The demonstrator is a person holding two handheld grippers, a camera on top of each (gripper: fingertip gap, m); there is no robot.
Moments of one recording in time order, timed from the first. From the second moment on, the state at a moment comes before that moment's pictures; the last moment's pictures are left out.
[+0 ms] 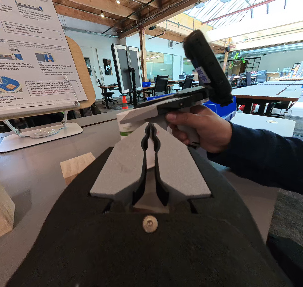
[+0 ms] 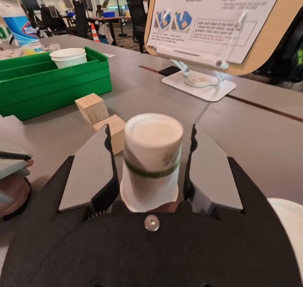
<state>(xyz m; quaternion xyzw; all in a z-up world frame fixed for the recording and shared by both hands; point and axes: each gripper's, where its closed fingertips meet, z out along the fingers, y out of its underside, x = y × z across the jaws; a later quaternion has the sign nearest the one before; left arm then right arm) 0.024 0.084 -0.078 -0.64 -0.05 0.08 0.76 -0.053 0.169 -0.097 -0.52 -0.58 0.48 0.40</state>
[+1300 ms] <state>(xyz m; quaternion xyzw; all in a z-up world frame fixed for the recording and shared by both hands) 0.023 0.083 -0.077 -0.64 -0.05 0.08 0.76 -0.043 0.174 -0.057 -0.48 -0.52 0.51 0.49</state>
